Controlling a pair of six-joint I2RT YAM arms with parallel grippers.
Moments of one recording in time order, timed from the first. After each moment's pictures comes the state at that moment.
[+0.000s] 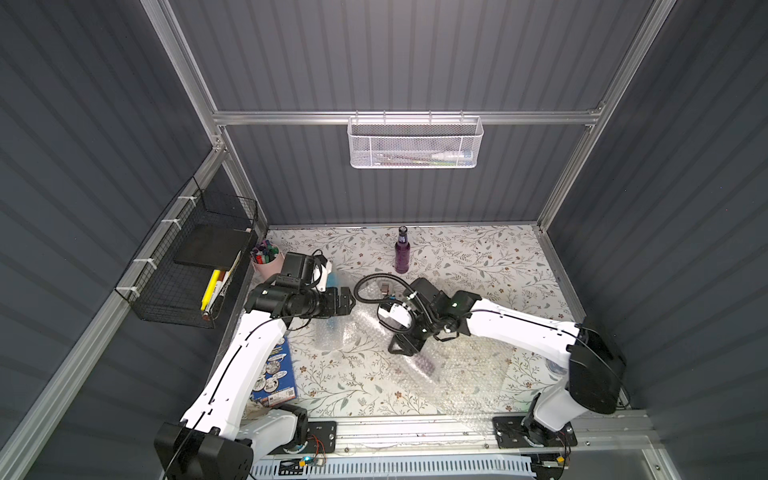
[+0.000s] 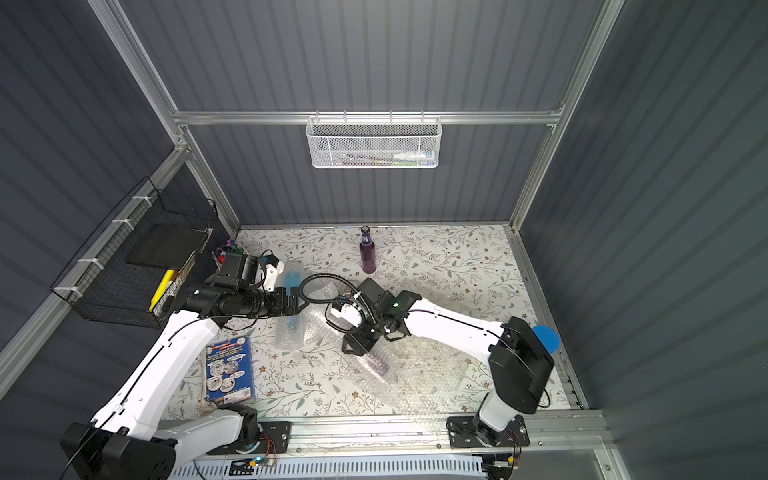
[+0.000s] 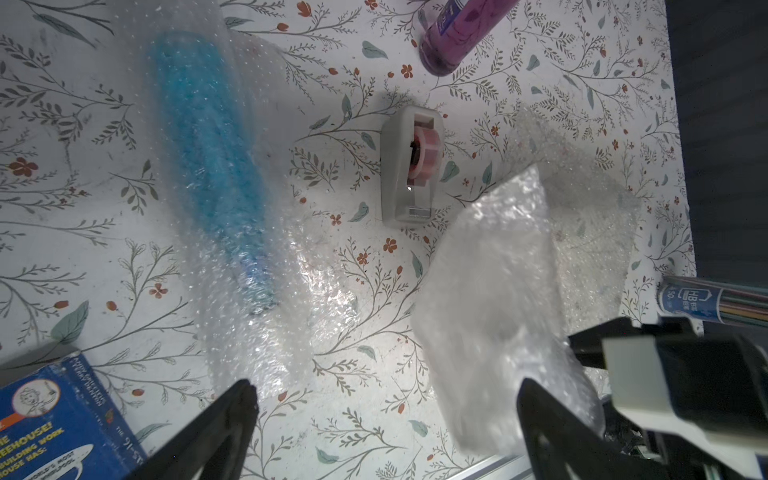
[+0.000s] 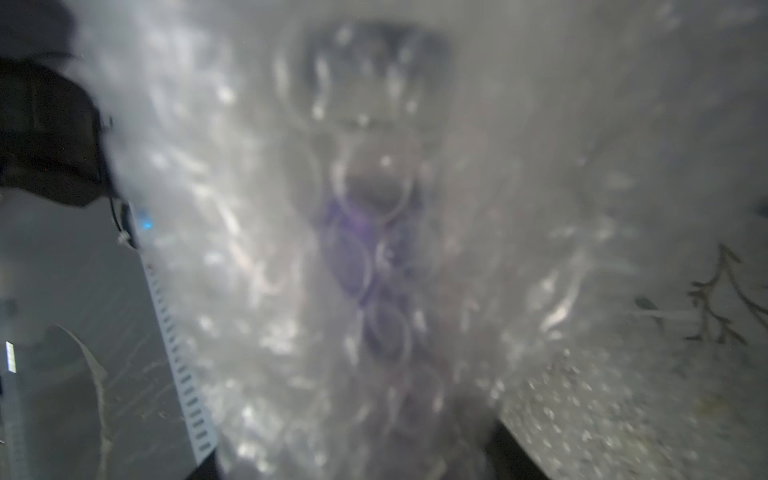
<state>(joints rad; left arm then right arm) -0.27 1.14 1.17 -1.01 0.27 -0.25 0.92 1.67 1.24 -0.60 -0.41 0.12</state>
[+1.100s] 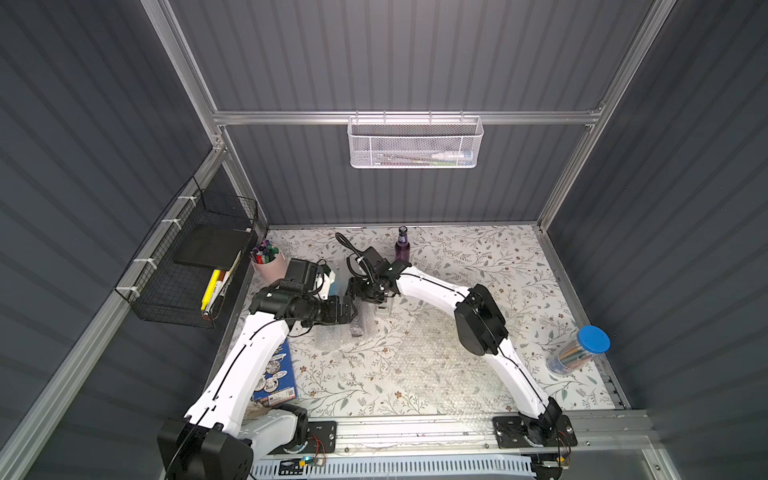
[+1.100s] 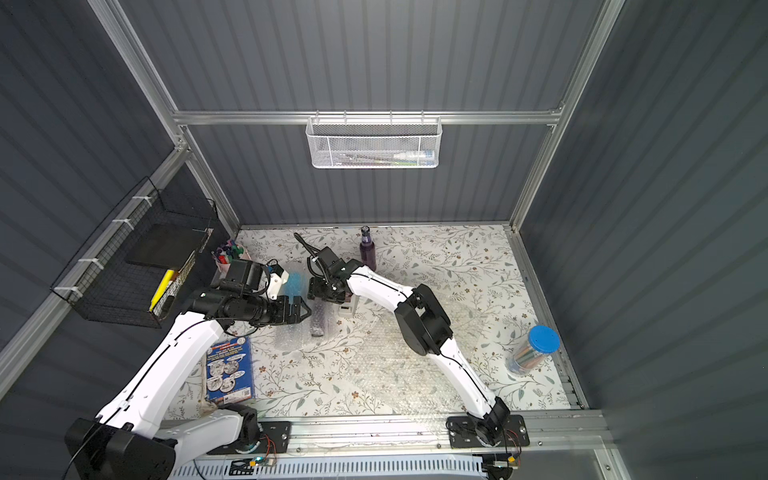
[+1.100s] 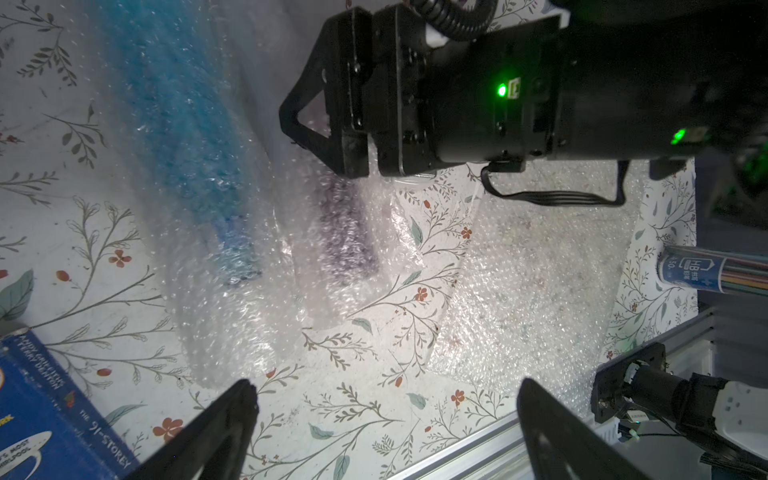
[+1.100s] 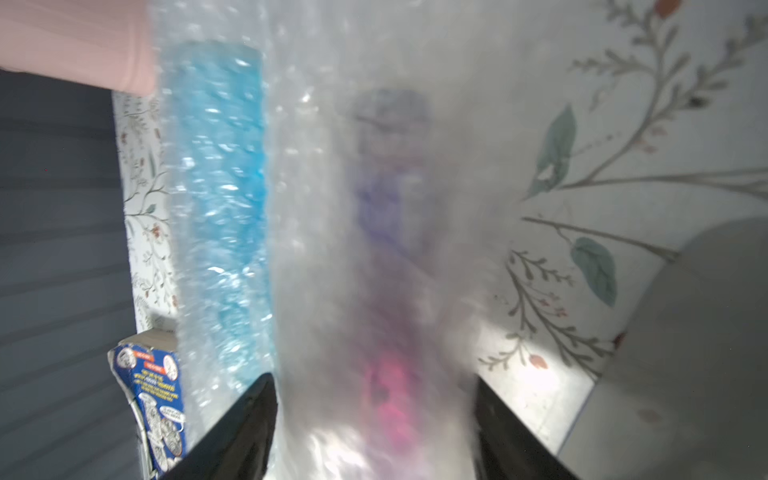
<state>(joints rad) -0.27 1.15 1.10 -1.02 0.32 -0.24 0.85 2.44 2.14 -0.63 -0.25 0.81</state>
